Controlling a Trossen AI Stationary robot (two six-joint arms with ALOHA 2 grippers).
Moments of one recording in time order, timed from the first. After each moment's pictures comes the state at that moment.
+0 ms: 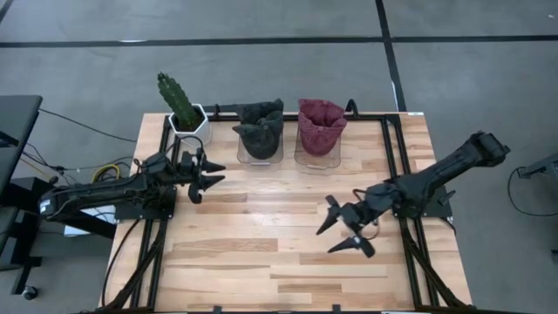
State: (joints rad) left arm 0.32 0.46 0.01 0.54 0.29 -0.21; right arm 0.42 1.14 0.75 0.14 -0.18 0.16
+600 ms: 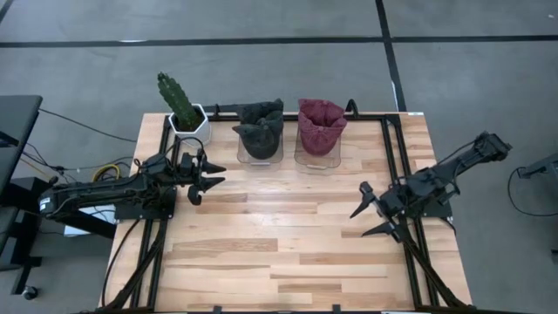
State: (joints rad) left arm 0.30 0.47 0.01 0.56 0.29 -0.19; right arm 0.50 0.54 0.38 0.06 -0.05 0.05
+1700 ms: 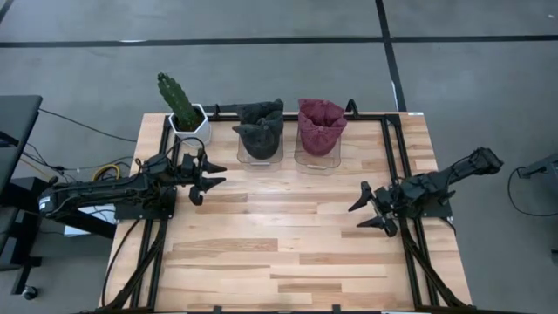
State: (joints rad) left arm 0.30 0.49 0.01 0.57 0.29 -0.14; right arm 0.39 0.18 0.01 0.00 -0.03 0.21
